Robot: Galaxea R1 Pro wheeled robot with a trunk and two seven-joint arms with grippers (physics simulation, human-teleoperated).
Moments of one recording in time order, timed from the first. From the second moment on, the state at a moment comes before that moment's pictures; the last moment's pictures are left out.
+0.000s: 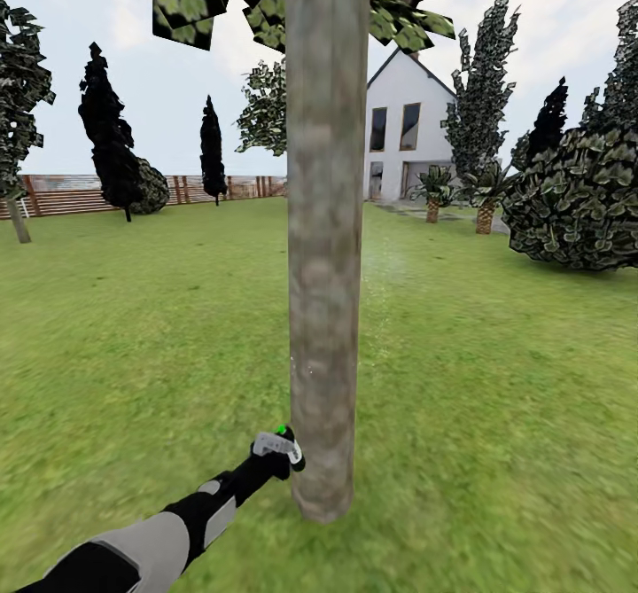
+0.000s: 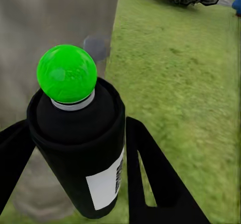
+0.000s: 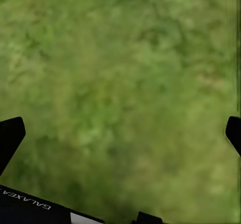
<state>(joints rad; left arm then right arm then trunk) -0.75 -0.08 -0.38 -0.05 0.38 -0.45 -0.51 -0.30 -0.06 -0.43 0.03 0.55 -0.33 0.27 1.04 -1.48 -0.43</state>
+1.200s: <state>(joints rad) -0.75 -0.17 -0.35 -1.08 0.38 0.57 -0.09 -0.30 0.00 -0.43 0.04 0.67 -0.32 0.11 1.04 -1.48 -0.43</state>
